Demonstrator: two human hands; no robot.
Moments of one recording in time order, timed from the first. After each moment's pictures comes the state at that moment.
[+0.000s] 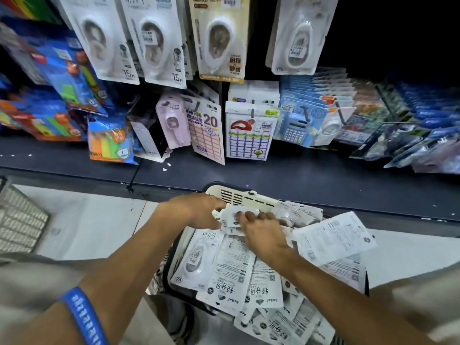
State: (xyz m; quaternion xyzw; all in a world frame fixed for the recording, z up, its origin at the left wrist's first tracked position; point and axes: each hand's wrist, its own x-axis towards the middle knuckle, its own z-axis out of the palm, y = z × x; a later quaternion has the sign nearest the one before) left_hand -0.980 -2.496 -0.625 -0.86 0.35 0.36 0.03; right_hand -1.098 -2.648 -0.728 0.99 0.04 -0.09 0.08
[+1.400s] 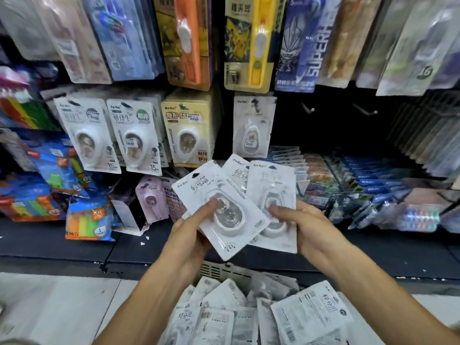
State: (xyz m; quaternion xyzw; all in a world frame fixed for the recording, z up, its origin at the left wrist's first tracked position) left_hand -1.001 -2.563 -0.534 -0.50 -0.02 0.28 -0.82; right_hand -1.093 -2.766 -0.517 0.53 -0.21 0.05 -0.82
